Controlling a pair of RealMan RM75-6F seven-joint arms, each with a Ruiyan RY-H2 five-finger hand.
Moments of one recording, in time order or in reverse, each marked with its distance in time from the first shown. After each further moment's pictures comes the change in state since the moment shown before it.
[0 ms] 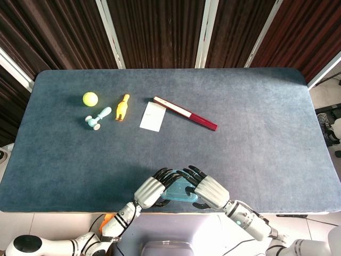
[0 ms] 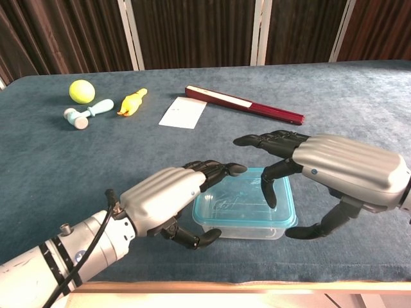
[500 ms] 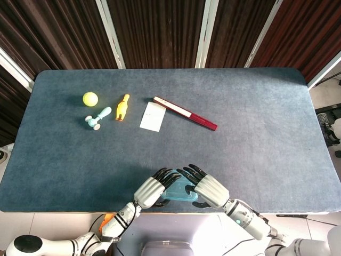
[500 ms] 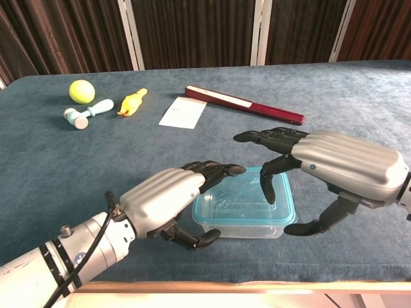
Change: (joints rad) left arm 0.000 -0.002 0.007 0.009 0.005 -0.005 0.002; right arm 0.006 0.000 0.006 -0.006 0.019 -0.001 0.004
